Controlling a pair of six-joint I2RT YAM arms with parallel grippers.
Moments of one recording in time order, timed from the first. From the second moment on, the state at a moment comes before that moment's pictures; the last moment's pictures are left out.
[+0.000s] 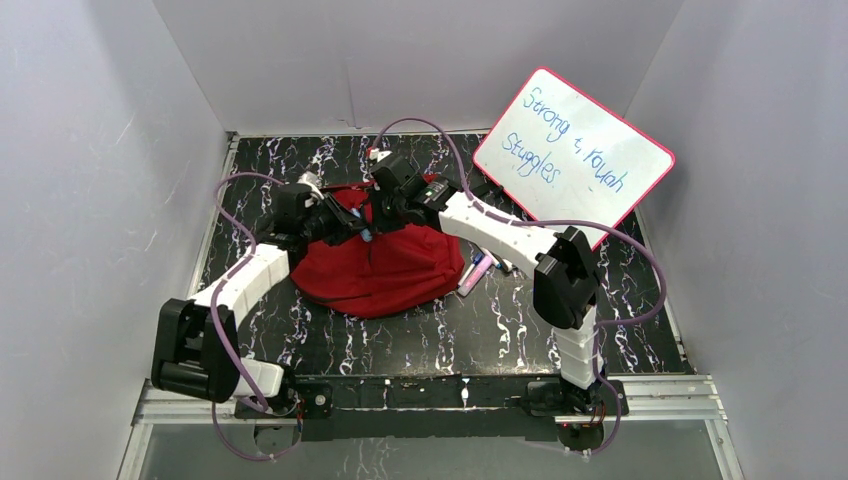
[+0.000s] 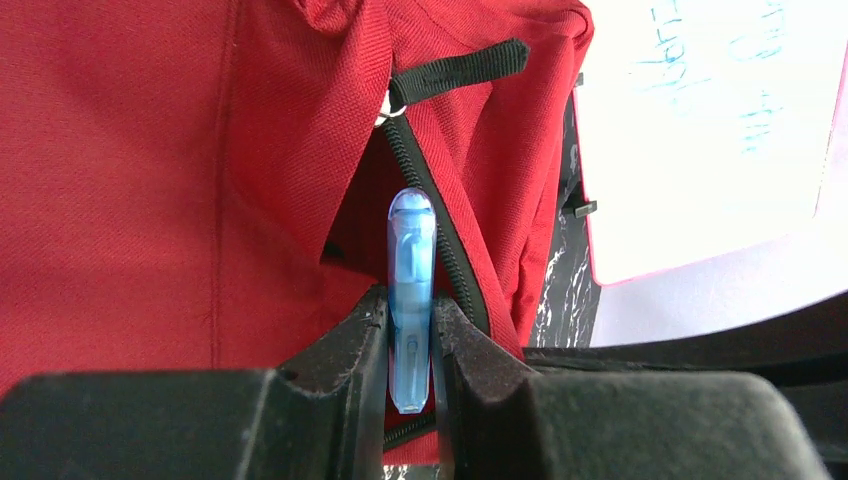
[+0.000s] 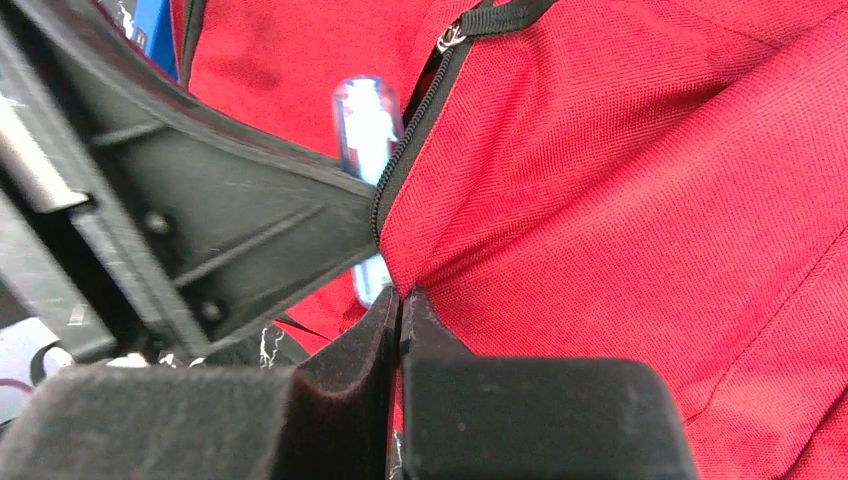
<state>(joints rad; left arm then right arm) -0.21 1.35 0.81 -0.08 0.34 -0.87 0.93 1.98 1.80 -0.58 0.00 0.50</state>
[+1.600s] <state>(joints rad) -0.36 1.51 0.90 -0.23 0.16 -0.70 0.84 1.88 1.64 -0.48 -0.18 0.56</state>
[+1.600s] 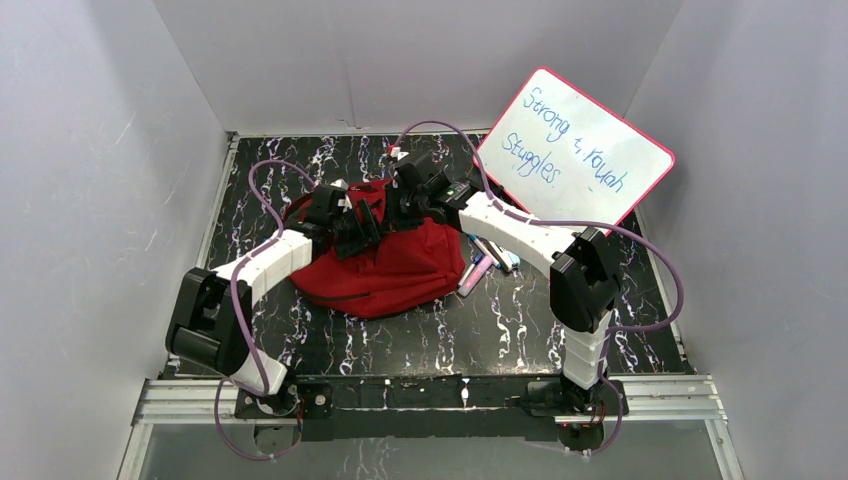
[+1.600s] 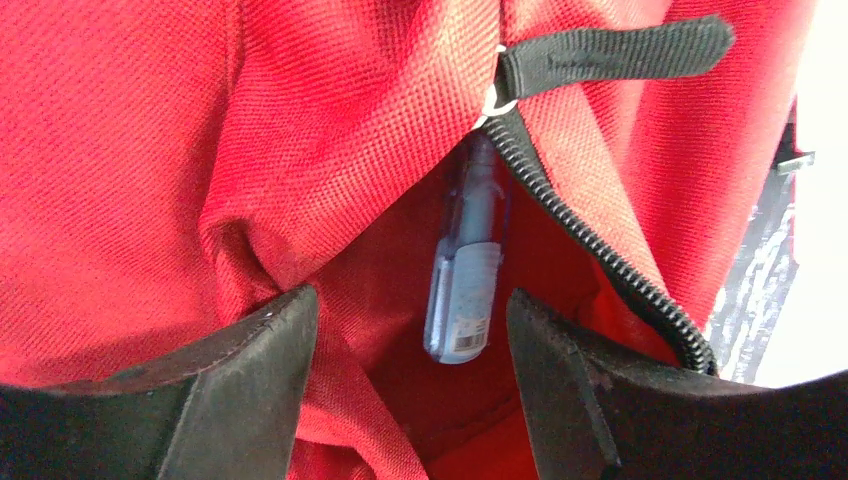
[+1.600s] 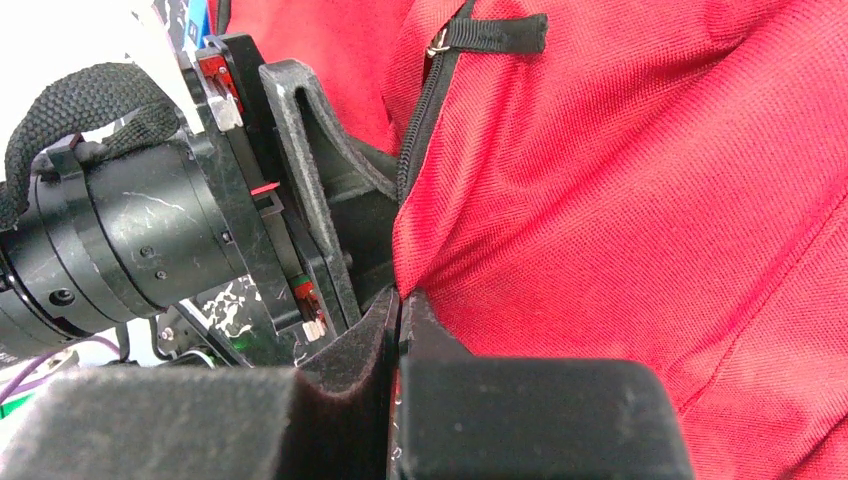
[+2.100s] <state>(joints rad) -0.37 1.44 0.97 -0.49 -0.07 -0.57 0.85 1.88 1.63 -0.45 -0.20 0.57</state>
